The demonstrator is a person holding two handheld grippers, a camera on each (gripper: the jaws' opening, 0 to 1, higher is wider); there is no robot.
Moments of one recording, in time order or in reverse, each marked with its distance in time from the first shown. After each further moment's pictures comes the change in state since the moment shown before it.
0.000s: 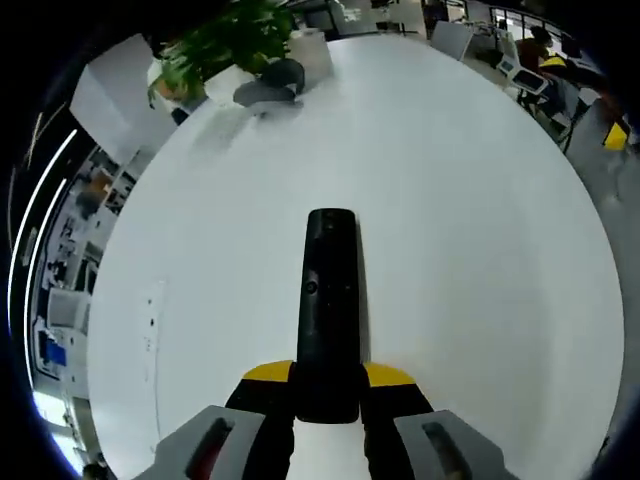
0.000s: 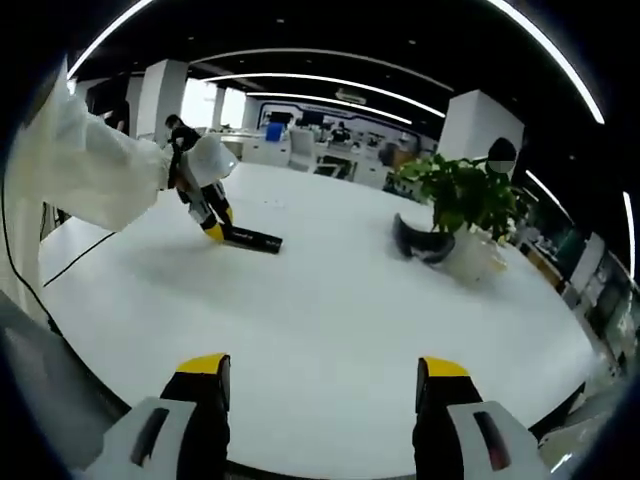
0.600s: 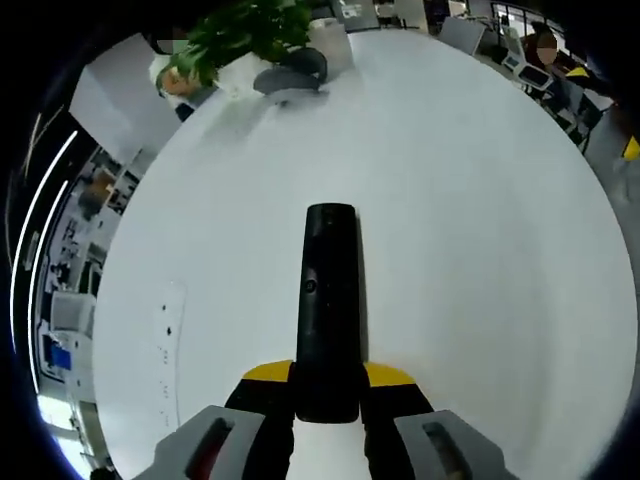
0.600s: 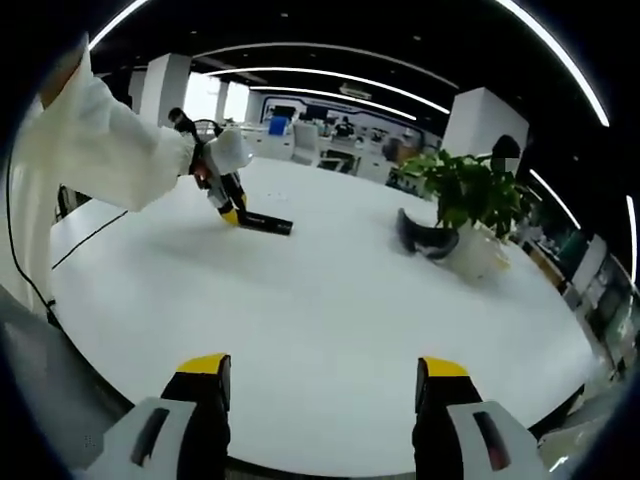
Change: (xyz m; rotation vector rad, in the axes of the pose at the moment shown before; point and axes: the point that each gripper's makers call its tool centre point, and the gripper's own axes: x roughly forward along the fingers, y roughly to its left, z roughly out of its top) left arm 0.006 0.036 0.004 0.040 0.015 0.026; right arm 0.003 0.002 -0.002 -0.010 0.030 0.011
